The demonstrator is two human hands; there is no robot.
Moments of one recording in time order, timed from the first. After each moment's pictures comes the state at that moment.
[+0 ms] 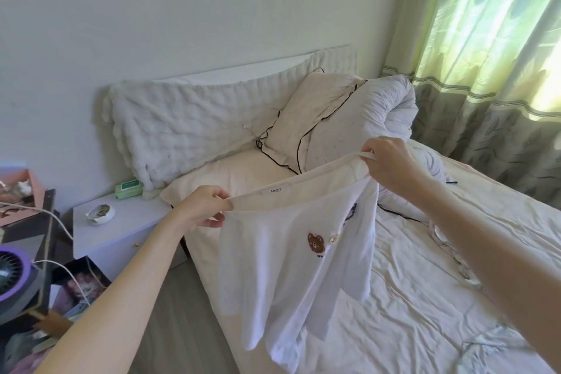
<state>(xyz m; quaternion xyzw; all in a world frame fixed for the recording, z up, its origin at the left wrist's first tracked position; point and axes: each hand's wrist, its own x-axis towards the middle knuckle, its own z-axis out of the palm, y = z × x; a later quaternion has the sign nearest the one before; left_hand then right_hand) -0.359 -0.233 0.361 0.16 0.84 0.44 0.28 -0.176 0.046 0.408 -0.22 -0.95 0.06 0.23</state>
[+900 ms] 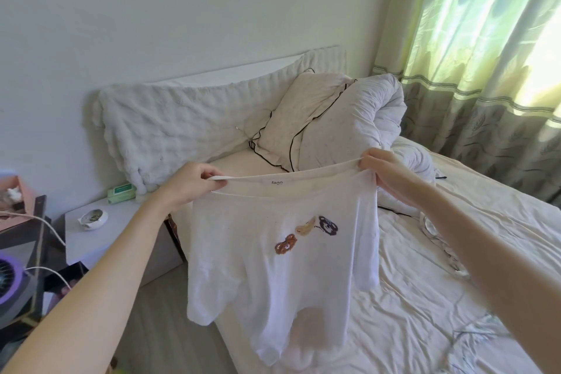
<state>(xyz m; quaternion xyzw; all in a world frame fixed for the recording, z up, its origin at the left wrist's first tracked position) -0.365 -0.234 0.394 0.34 0.85 0.38 0.15 -0.143 0.041 0.401 -0.26 -0.77 0.56 0.18</state>
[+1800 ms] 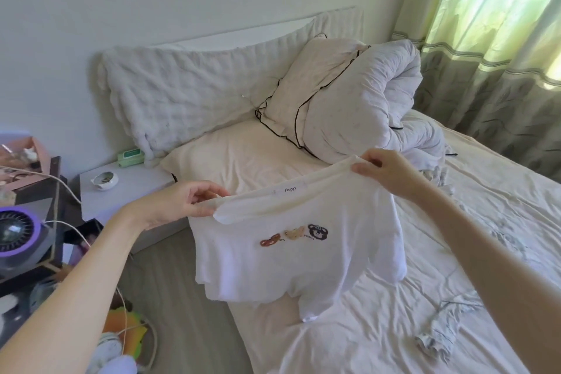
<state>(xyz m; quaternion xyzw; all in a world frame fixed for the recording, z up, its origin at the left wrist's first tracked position) -0.316 -0.280 0.352 0.37 0.76 0.39 0.37 -0.107 0.050 0.365 -0.23 -0.89 0.38 0.14</state>
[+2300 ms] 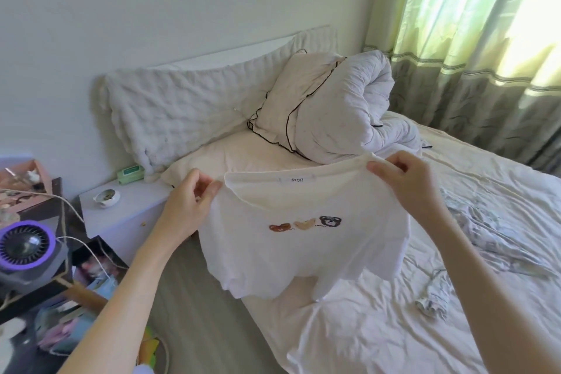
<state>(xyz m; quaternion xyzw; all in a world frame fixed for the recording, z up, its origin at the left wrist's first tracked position) -0.245 -0.342 0.357 0.35 0.81 0.46 0.01 -0.016 -0.067 0.377 -0.32 -0.78 0.39 0.38</state>
